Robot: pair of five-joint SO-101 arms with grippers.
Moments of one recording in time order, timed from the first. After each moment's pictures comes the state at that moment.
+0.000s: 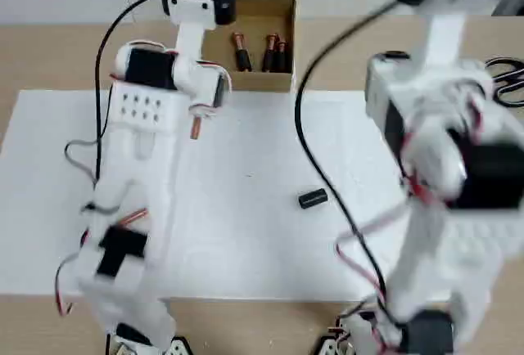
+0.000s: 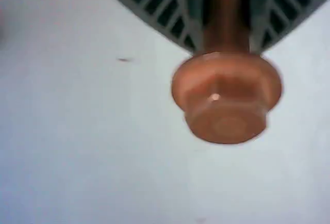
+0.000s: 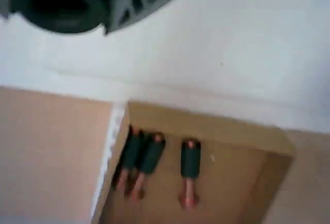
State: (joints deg) left arm 10.6 11.0 -36.0 99.4 6.4; right arm -4.4 -19.3 -38.2 96.2 -1.1
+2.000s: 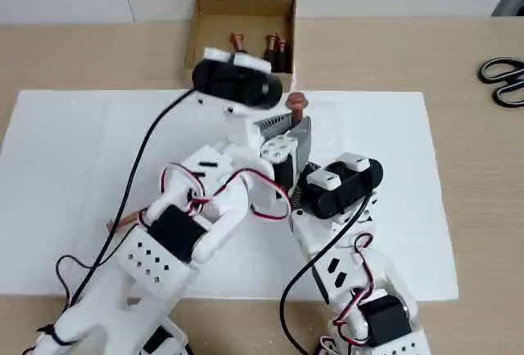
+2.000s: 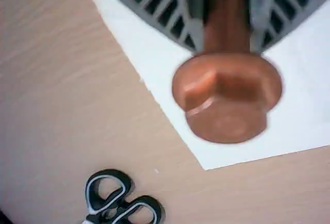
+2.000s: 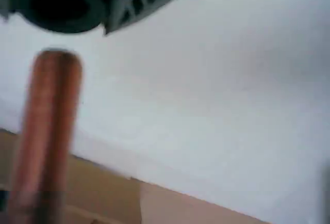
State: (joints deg) left arm 34.7 -40.5 39.7 33.5 26.3; right arm -24.0 -100.0 83.8 40.1 -2.2
